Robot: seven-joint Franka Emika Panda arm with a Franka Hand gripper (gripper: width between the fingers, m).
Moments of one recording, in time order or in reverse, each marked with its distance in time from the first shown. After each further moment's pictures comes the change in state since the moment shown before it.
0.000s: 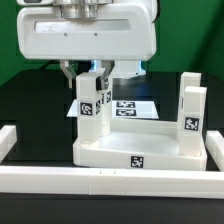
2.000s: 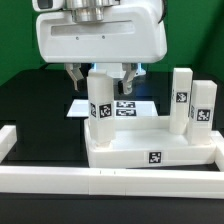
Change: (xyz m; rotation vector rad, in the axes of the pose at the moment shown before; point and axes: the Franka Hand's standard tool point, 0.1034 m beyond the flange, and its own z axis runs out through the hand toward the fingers) arm -0.007 -0.022 0.005 0.034 -0.004 0.033
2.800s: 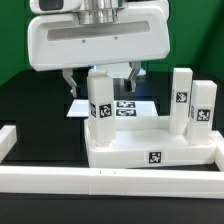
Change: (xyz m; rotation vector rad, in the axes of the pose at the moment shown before) arm 0.001 0.002 0.003 -0.015 -0.001 -0.663
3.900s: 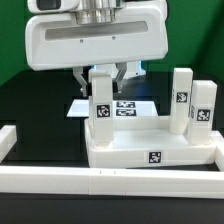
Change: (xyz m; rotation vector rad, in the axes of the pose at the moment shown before) arm -0.001 0.001 0.000 0.001 0.001 0.197
